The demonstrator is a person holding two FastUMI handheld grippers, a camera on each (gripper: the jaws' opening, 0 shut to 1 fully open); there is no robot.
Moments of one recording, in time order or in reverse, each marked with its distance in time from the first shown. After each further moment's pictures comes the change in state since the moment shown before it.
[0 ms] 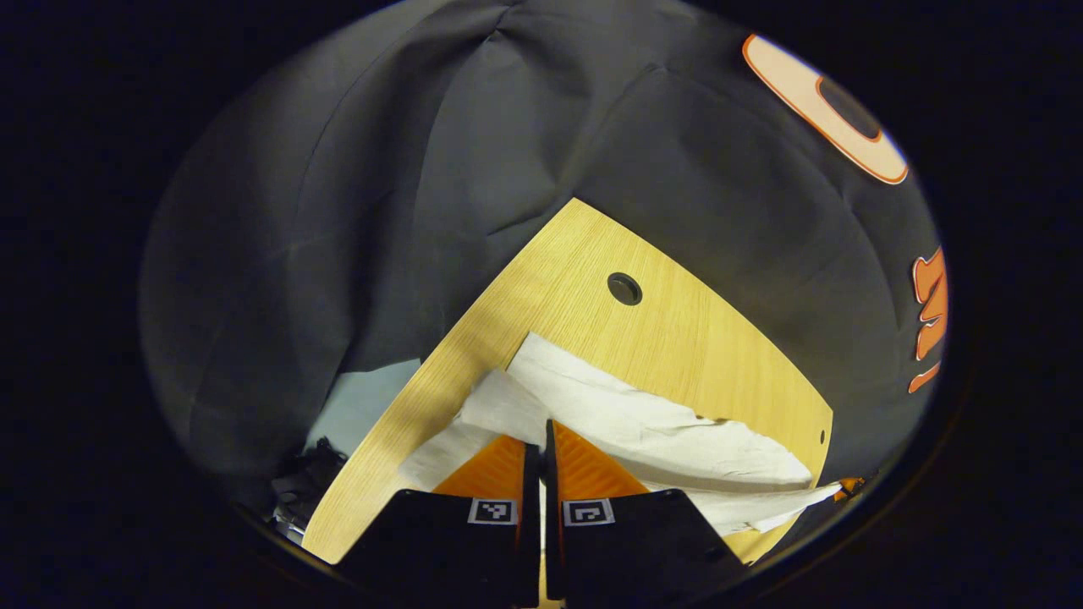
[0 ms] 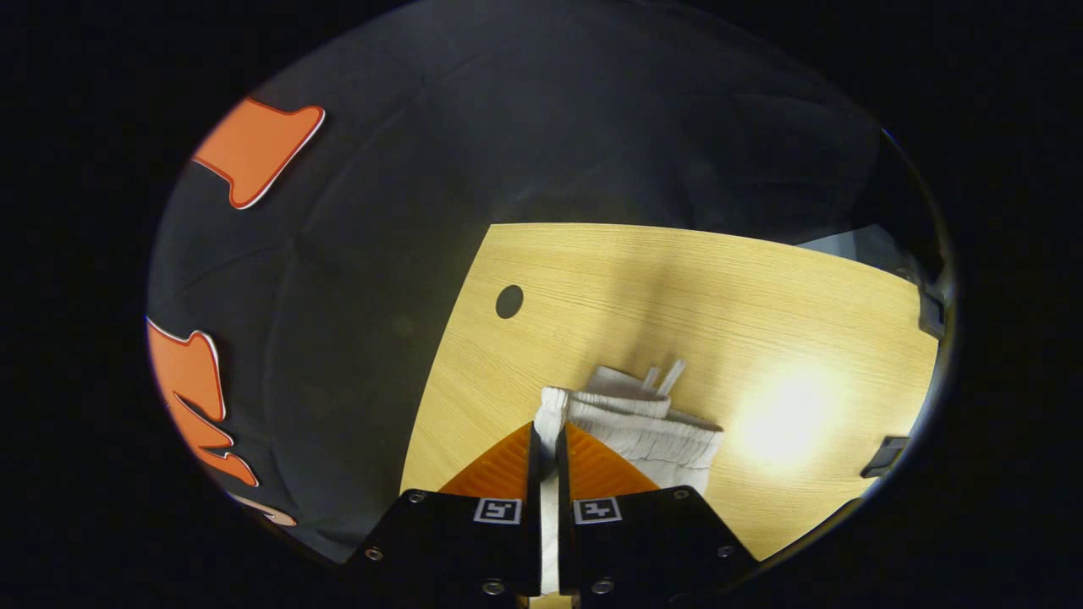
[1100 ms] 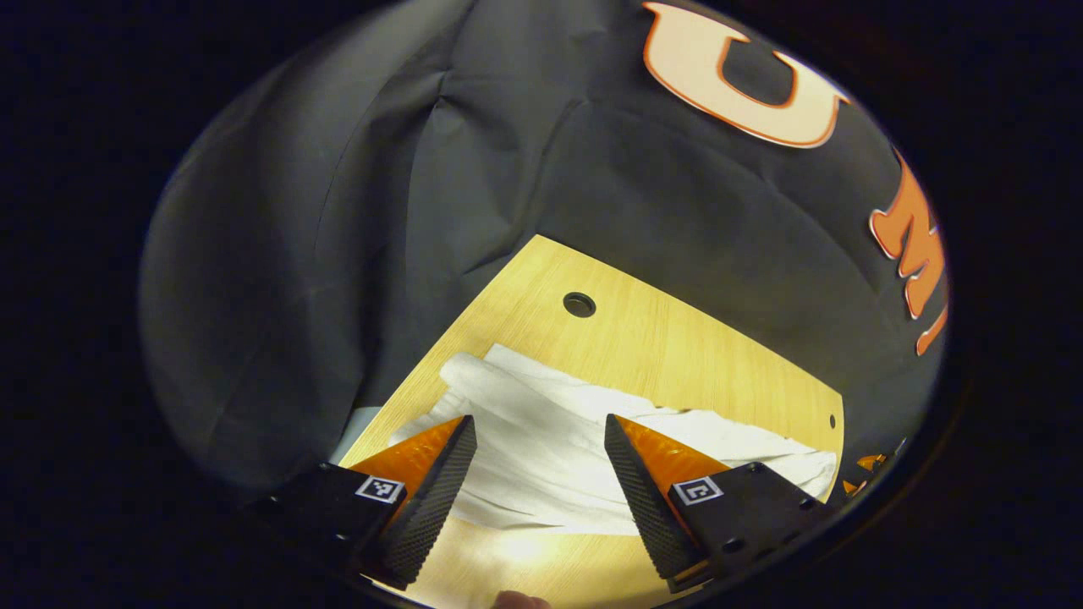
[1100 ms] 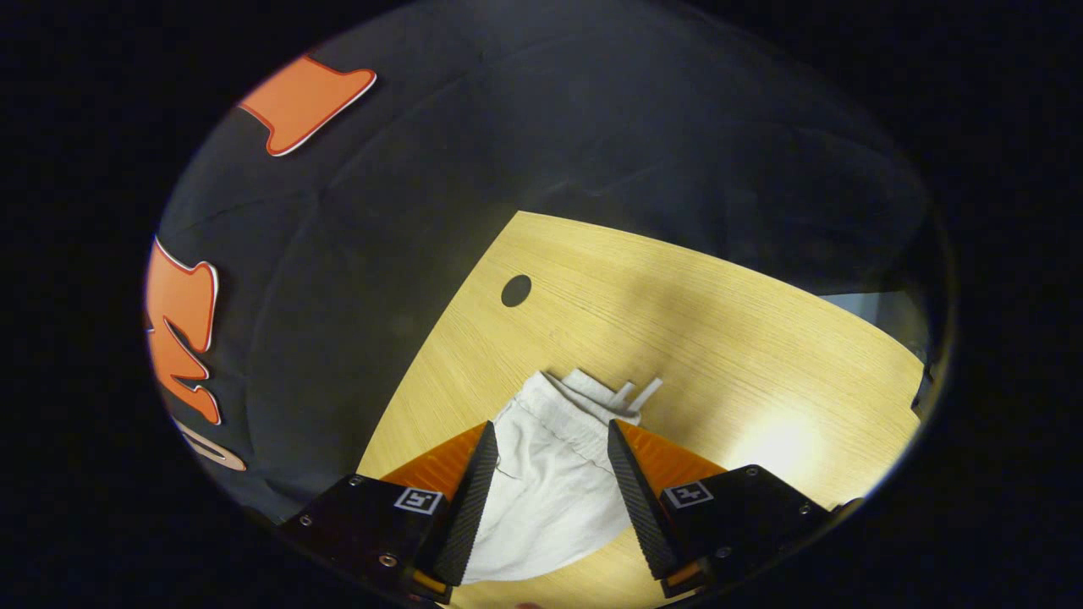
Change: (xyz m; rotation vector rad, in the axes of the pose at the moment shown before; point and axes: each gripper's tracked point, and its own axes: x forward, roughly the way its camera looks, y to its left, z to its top) left arm -0.067 -0.061 -0.025 0.138 -0.175 0.025; right arm 0.004 -0.050 0.000 -0.235 0.035 0.030
